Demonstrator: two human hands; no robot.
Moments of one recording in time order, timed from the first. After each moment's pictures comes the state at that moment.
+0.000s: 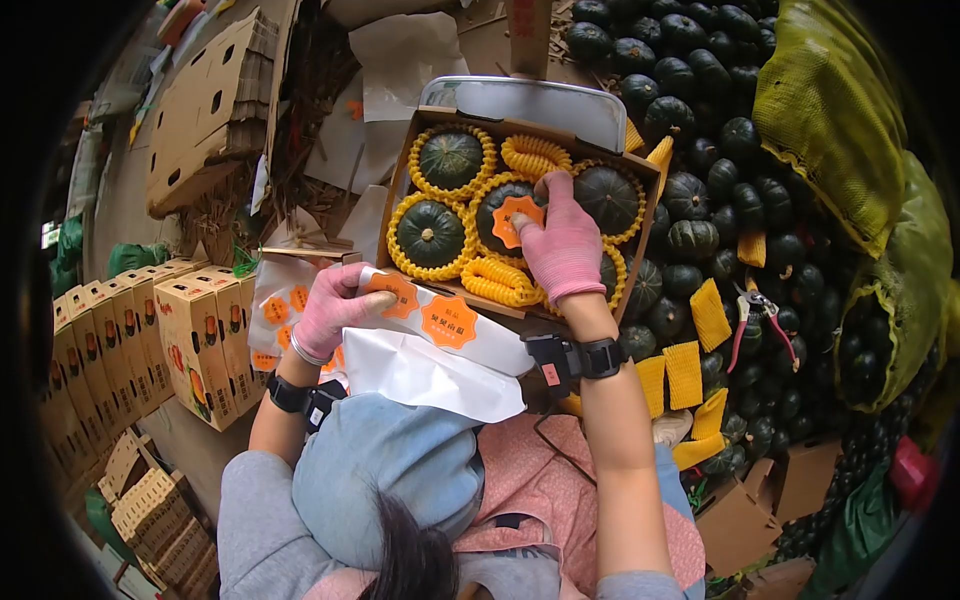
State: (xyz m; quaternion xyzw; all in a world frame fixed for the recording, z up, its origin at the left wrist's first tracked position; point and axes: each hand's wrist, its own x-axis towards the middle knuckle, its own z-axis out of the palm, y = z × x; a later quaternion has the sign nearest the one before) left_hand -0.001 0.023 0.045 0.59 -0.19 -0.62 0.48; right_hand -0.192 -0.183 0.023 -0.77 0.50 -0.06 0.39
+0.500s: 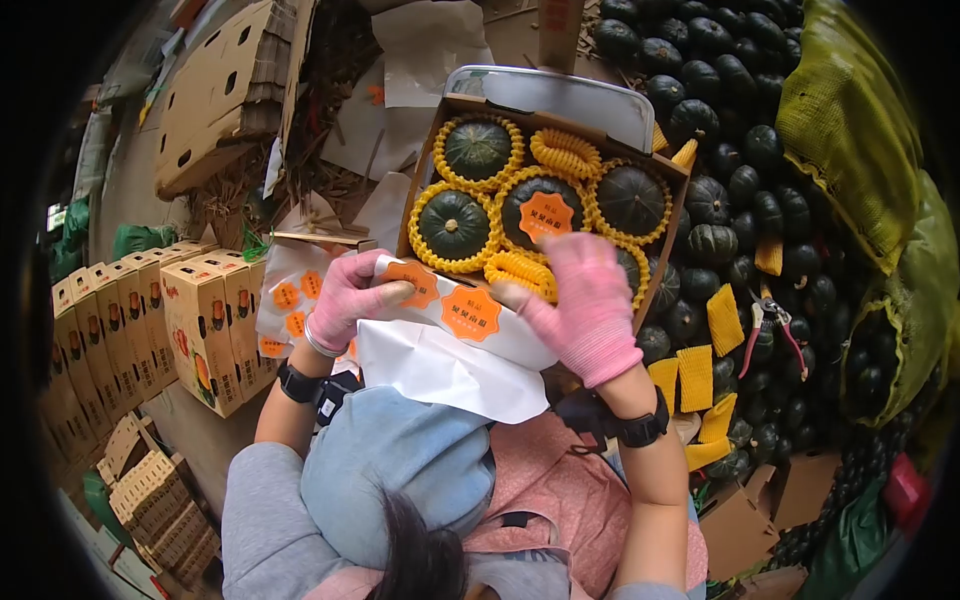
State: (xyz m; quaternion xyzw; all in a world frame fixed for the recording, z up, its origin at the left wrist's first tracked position) left_hand 0.000 0.025 0.046 0.56 -0.19 -0.62 0.51; right_hand -0.225 -0.147 0.062 -0.90 0.31 -0.08 0.28
